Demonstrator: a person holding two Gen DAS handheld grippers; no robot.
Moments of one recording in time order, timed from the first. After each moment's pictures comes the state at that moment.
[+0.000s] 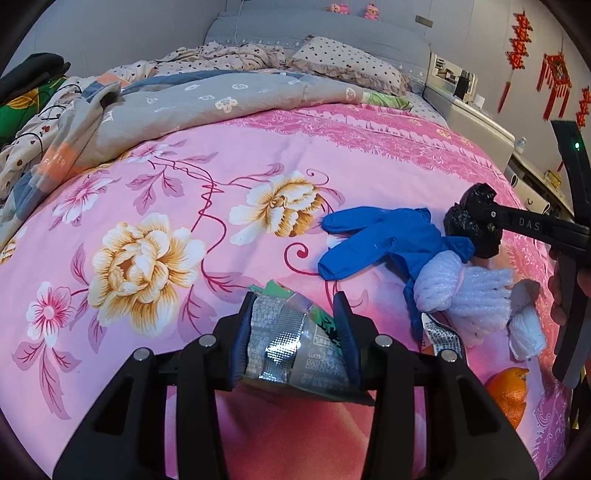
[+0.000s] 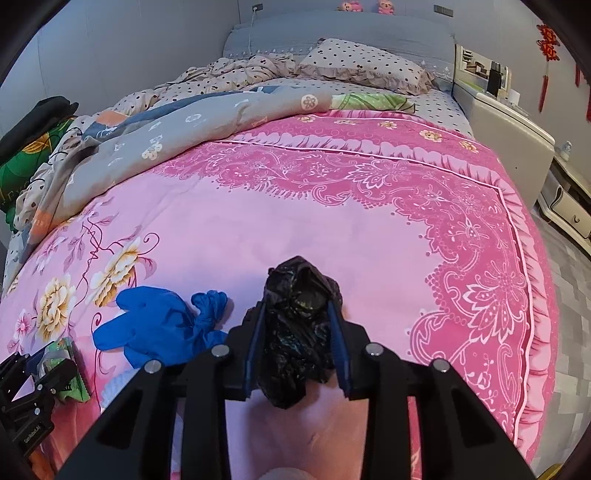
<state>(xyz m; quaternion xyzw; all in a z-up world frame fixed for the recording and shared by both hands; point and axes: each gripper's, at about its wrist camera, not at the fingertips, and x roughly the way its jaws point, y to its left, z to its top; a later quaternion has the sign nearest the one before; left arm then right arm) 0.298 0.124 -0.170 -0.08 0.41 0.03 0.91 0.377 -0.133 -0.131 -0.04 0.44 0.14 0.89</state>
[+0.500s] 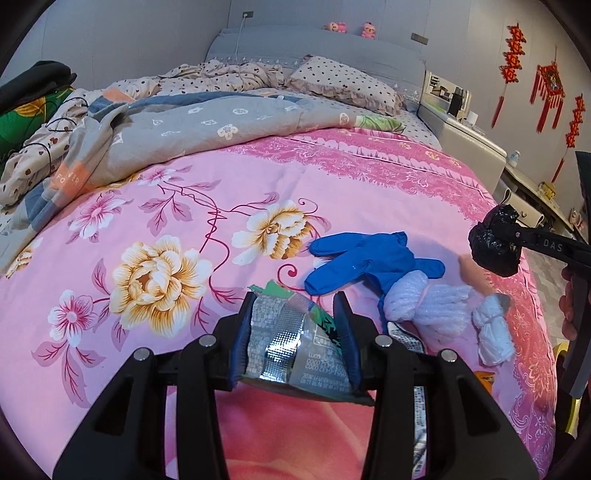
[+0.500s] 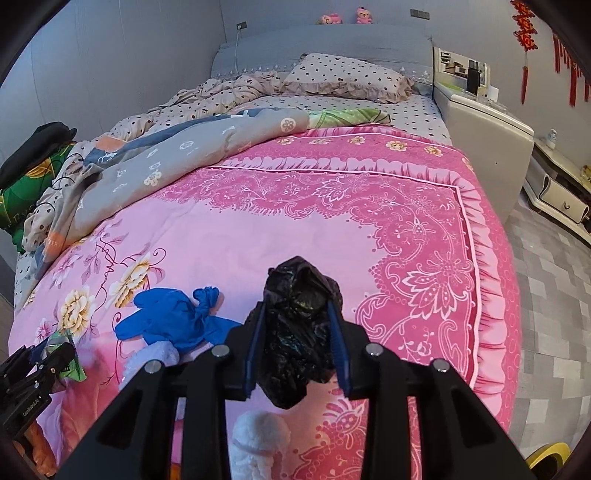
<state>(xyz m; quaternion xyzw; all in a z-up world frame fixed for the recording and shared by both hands) 0.276 0.117 -0.135 -0.08 0.38 0.02 0.92 0.337 -0.176 -0.088 0.00 0.42 0.13 0.90</state>
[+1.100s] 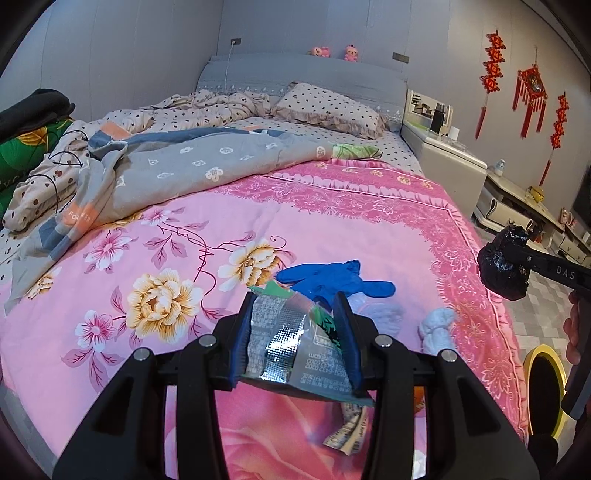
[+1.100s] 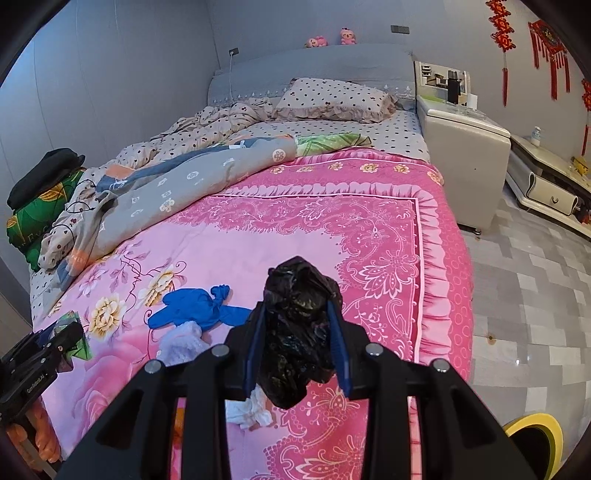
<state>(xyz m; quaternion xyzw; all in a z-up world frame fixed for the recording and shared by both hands) 0.233 0.083 -0.068 -0.06 0.34 0.01 0.94 0.264 -0.222 -0.028 0.02 0.39 0.12 0.91</state>
